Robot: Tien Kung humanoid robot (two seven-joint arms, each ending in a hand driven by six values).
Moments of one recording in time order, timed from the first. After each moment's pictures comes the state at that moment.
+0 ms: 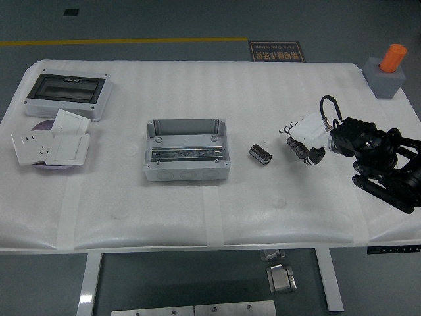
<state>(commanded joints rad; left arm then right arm) -0.04 0.18 -0.91 -0.18 1.28 -0.26 0.44 0.94 -0.49 0.15 0.92 -2.03 0.06 -0.03</state>
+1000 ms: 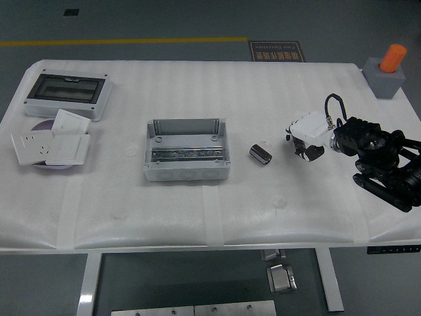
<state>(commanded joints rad) -0.04 0.17 -0.87 -0.18 1.23 -0.21 0.35 0.94 -0.48 0.17 0.87 -2.01 0.00 0.02</state>
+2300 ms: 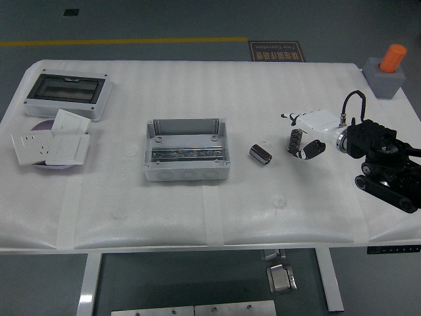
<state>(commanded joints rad) -0.03 0.17 -0.92 -0.18 1.28 -0.24 0.37 0.95 -0.55 0.12 0.96 -1.64 -0.13 -0.07</state>
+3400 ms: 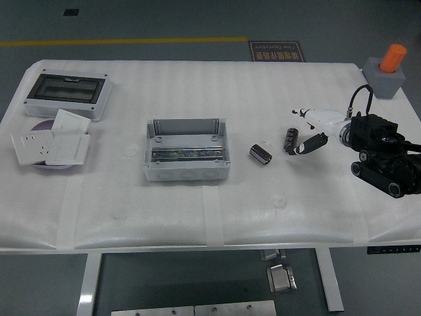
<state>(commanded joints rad) -0.04 0.17 -0.90 -0.18 1.26 -0.24 0.35 0.99 -0.46 0.02 0.76 -1.44 -0.12 -0.03</state>
